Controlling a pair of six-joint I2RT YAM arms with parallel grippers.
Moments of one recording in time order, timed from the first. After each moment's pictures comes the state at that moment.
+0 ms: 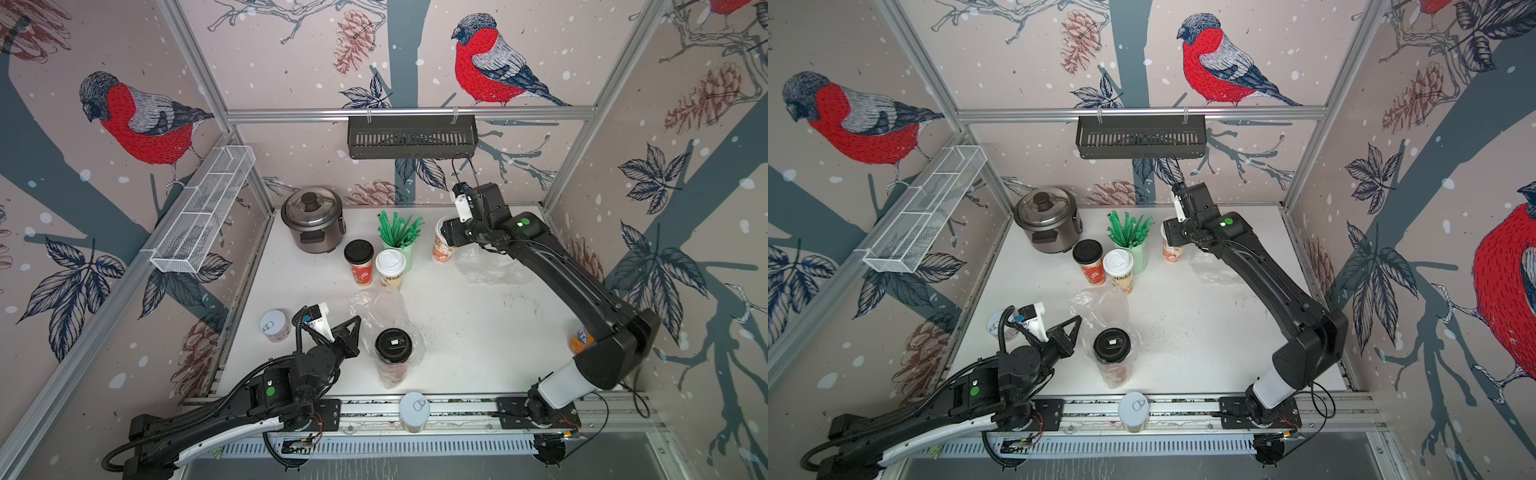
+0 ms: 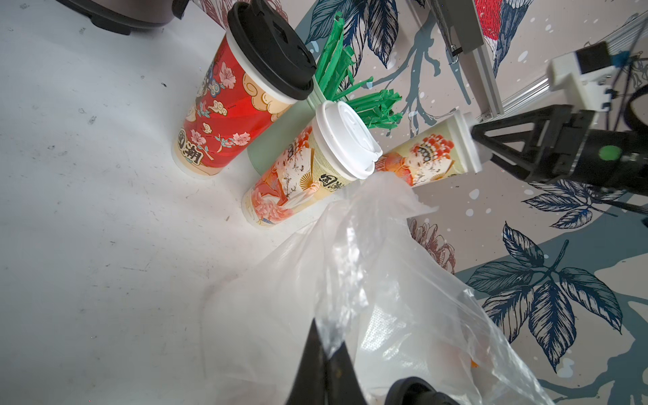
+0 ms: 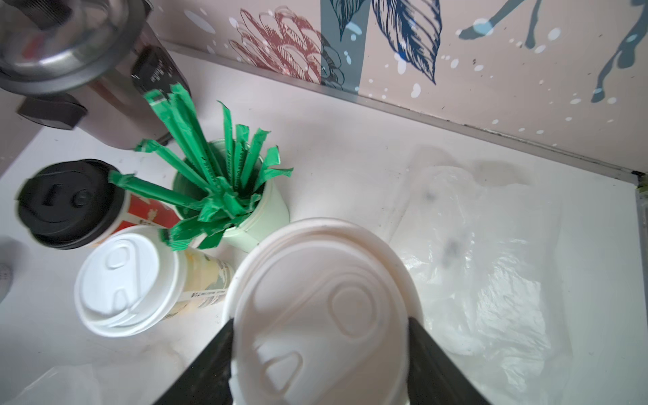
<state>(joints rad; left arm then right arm) -1.20 0.28 0.30 -0.33 -0.68 -1.06 0.58 1.54 1.65 -0.83 0.09 0.13</state>
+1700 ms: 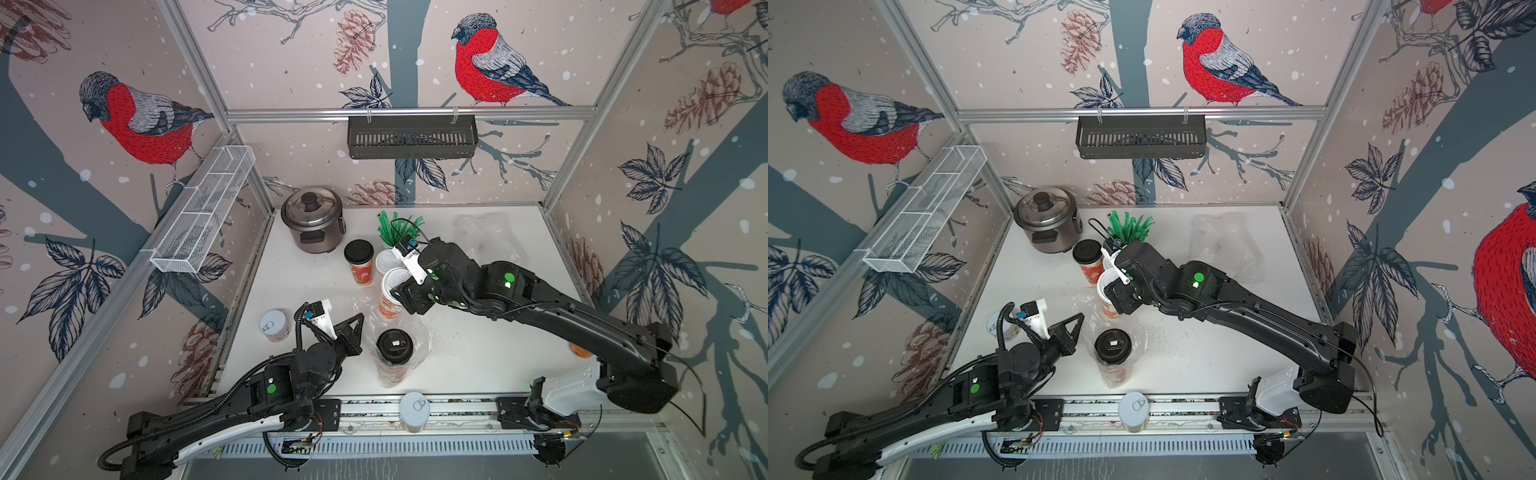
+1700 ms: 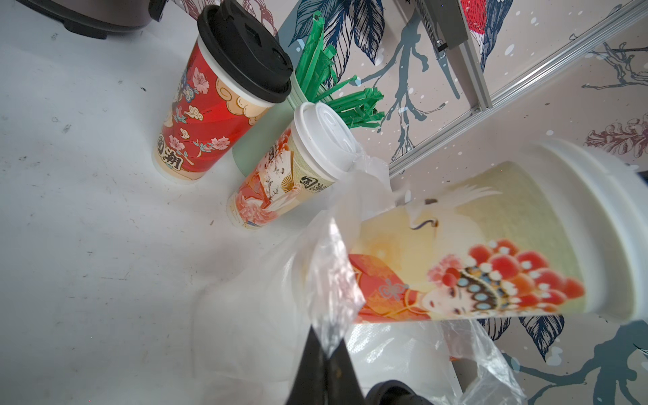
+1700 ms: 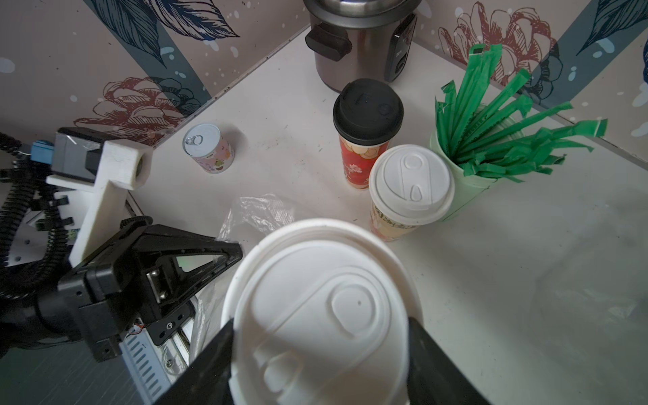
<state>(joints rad) -1.20 0.34 0.34 -0.30 -0.66 -1.04 1.15 1.46 1.60 -0.86 0.15 0.26</state>
